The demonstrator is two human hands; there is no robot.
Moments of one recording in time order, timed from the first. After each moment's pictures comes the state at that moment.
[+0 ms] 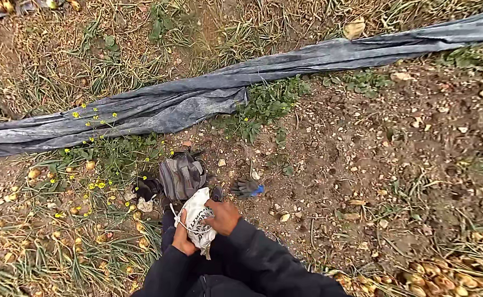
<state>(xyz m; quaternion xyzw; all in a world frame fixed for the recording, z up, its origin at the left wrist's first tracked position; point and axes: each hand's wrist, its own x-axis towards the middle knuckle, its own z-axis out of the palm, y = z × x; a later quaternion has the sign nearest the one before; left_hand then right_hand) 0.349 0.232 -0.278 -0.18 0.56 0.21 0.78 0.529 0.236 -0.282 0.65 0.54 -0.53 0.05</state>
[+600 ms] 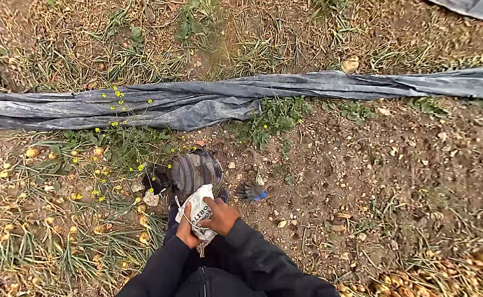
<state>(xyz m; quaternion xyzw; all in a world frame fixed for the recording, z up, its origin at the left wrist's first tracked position) 0.210 0.249 -0.271 -0.20 0.52 0.19 0.80 0.366 0.261 -0.247 0.67 0.55 -0.47 0.16</state>
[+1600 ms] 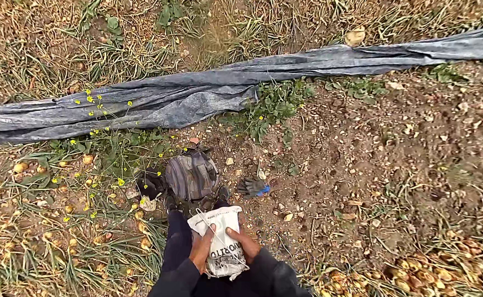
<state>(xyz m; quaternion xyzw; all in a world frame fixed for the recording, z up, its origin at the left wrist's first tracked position) 0.272 0.193 -0.335 0.10 0.64 0.10 0.76 0.457 0.127 -0.356 0.63 -0.01 -0.71 -0.32</state>
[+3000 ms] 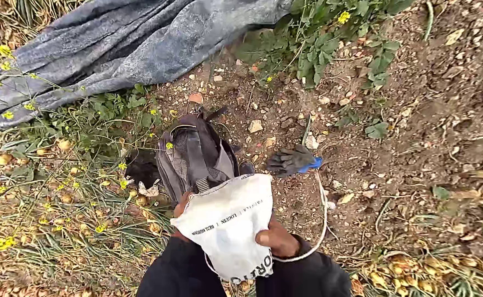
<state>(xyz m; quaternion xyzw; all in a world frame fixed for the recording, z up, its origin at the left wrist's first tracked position) 0.286 0.277 -0.581 0.45 0.69 -0.08 0.56 0.532 0.199 -0.517 0.37 0.05 -0.78 -0.50</state>
